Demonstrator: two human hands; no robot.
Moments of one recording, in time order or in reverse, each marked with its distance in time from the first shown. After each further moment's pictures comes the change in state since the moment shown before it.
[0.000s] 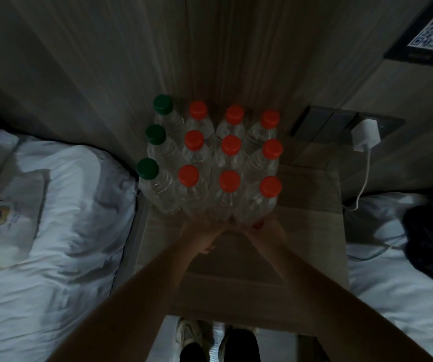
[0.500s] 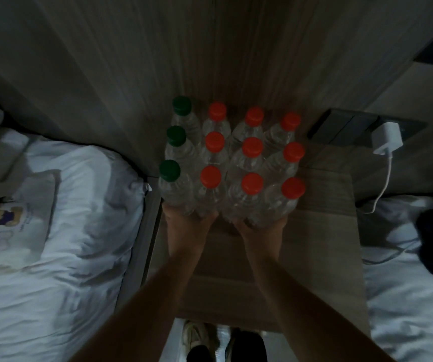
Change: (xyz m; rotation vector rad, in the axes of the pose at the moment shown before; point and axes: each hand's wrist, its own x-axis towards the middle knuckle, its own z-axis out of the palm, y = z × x) left_hand 0.017 -0.032 -0.036 -0.168 0.514 0.340; right_hand -0.030 -0.036 0.046 0.401 0.356 -0.085
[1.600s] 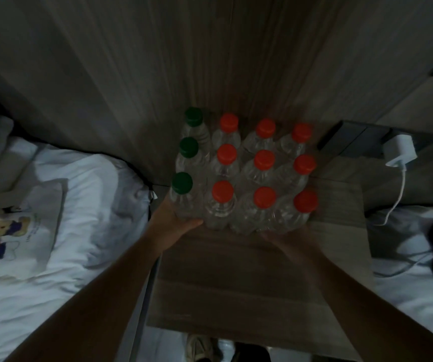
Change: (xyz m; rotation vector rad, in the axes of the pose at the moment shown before) left_hand 0.052 0.002 -0.056 -0.097 -0.378 0.133; right_hand 0.050 -0.009 -0.047 -0.068 -0.486 -0.070
